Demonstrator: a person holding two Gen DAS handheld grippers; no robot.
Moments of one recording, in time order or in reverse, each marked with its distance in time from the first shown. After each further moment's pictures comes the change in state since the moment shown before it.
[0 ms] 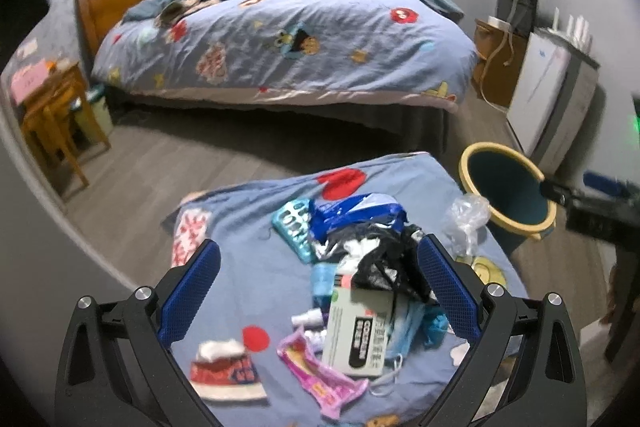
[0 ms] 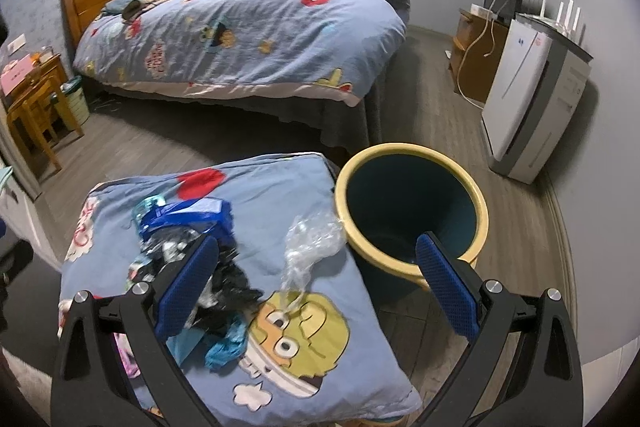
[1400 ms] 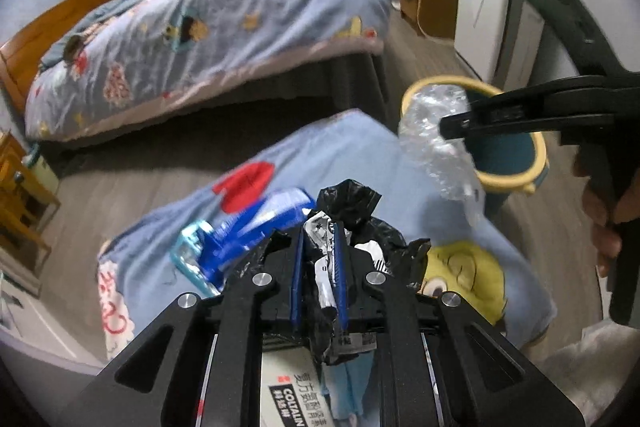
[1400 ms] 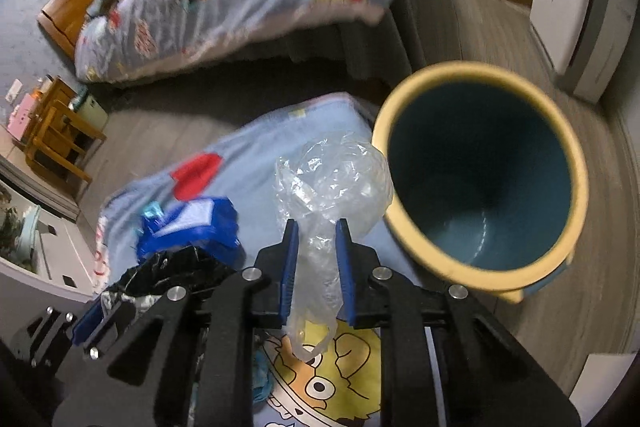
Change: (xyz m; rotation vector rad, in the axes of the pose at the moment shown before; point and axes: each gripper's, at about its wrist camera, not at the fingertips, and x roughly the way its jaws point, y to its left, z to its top) left arm 0.104 -0.097 0.015 0.257 0.096 -0.125; right arm 0.104 -0.035 0.032 0.194 0.236 0.233
